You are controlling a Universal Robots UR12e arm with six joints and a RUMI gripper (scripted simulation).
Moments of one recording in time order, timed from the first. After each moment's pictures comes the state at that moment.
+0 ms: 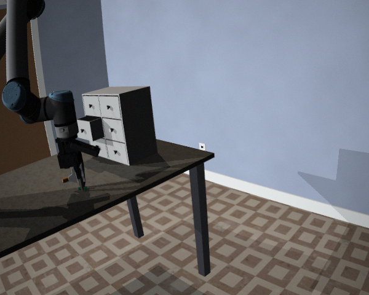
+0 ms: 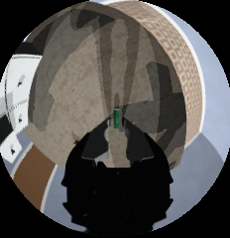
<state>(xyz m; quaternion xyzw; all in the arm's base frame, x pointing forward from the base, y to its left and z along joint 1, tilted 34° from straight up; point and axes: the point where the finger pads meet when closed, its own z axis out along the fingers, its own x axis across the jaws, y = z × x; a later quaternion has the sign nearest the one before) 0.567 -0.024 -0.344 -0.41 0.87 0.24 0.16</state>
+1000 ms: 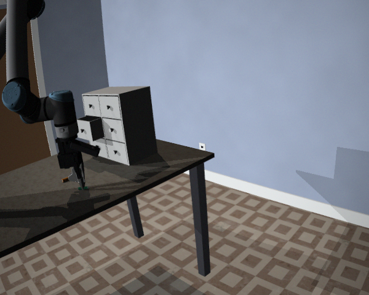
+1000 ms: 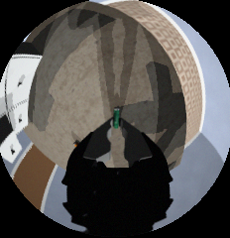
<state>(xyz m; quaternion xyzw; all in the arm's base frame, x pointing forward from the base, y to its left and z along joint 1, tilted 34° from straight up) 0.567 -0.024 -0.344 -0.41 0.87 0.24 0.16</state>
